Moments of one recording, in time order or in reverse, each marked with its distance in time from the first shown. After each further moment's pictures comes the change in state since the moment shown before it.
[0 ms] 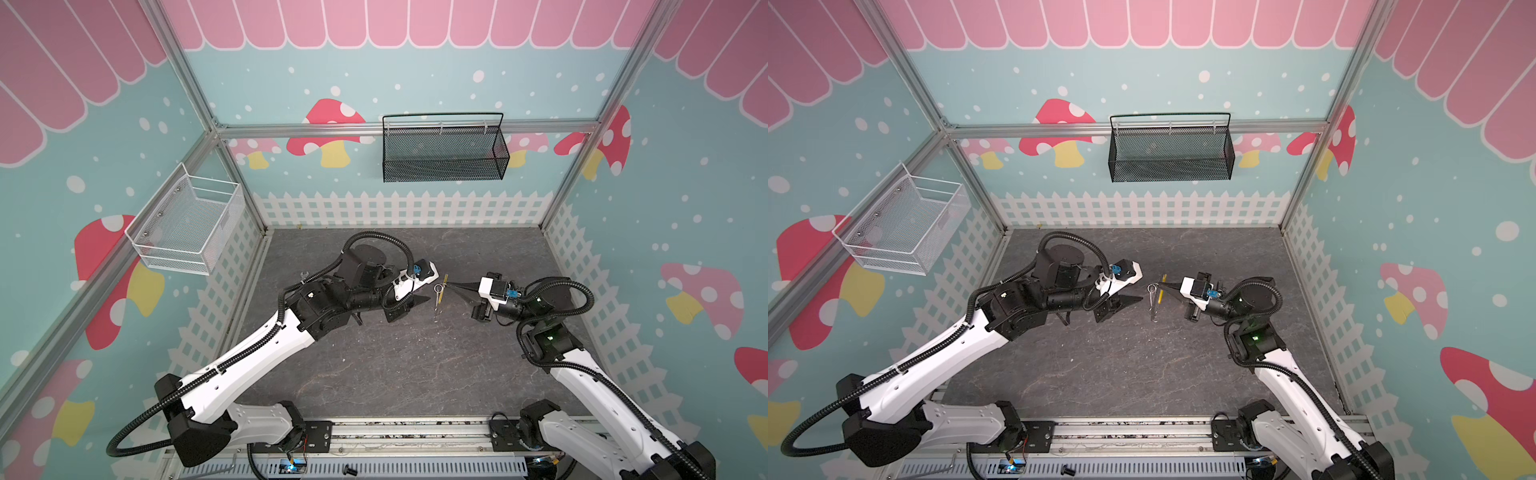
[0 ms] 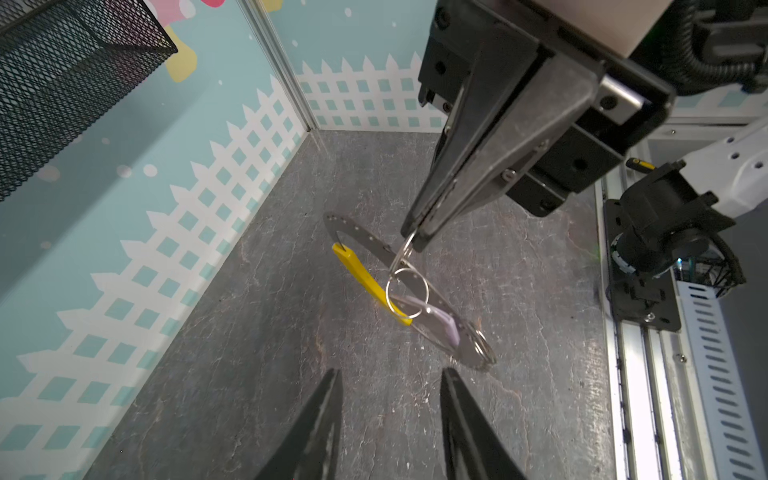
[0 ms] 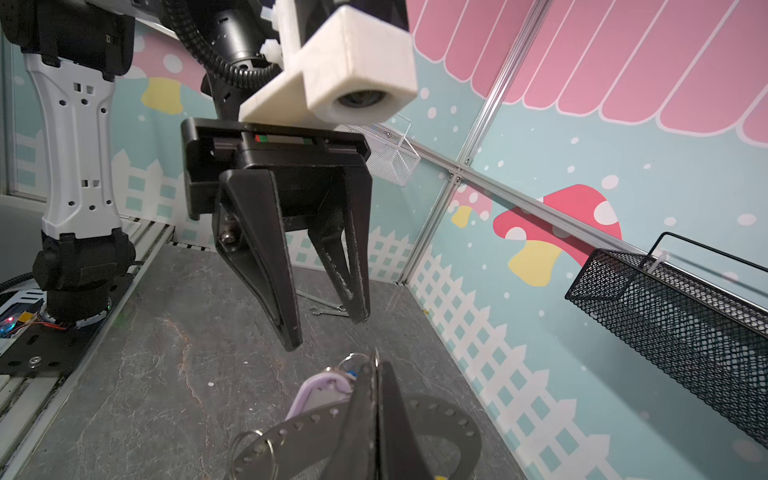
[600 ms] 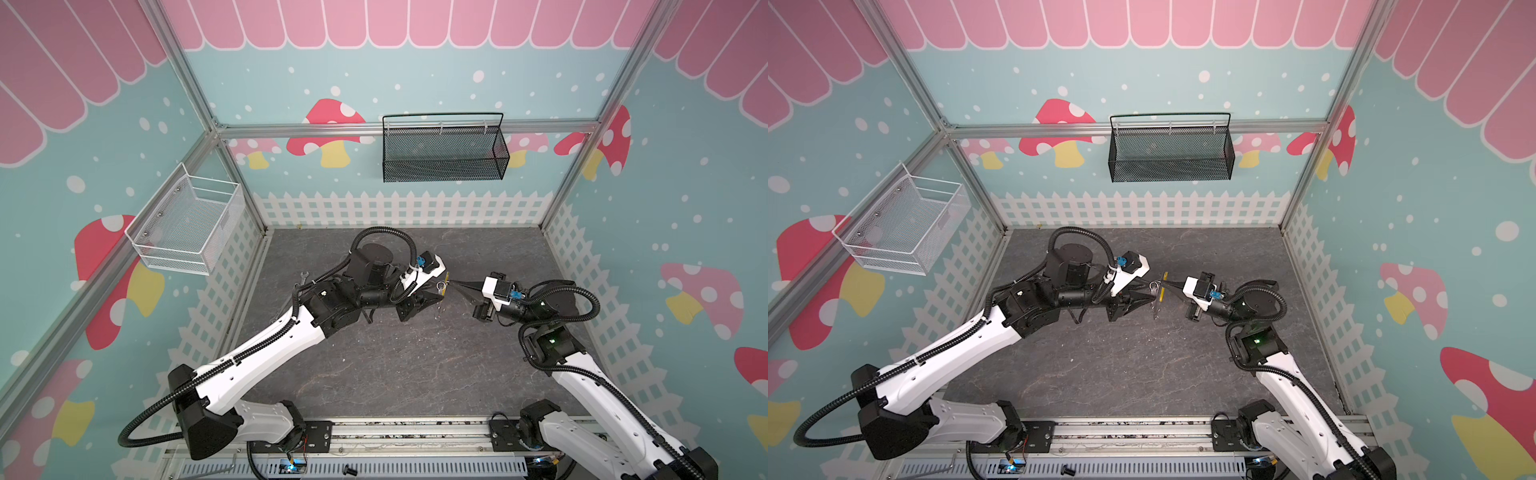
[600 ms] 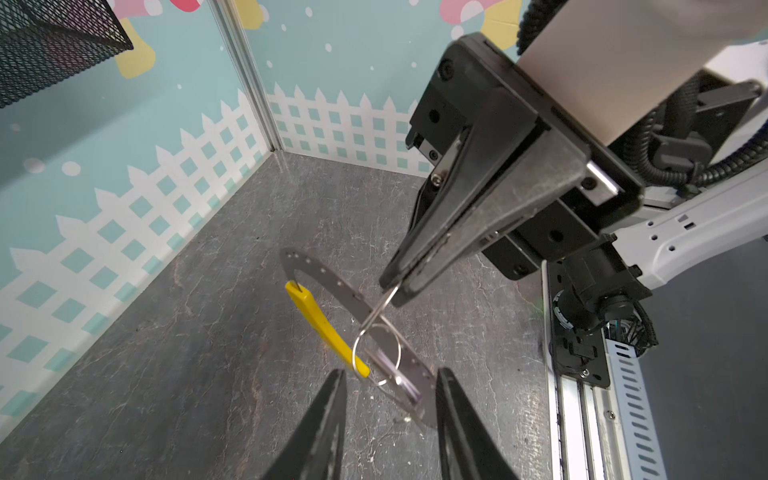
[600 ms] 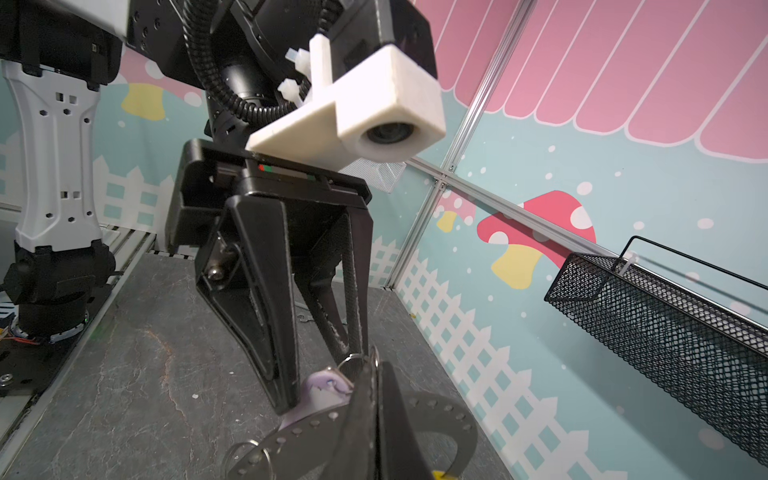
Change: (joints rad) left arm 0.000 0.056 -0.018 0.128 0.118 -0.164; right arm 0.000 -0.026 -0.013 0.026 0.041 0.016
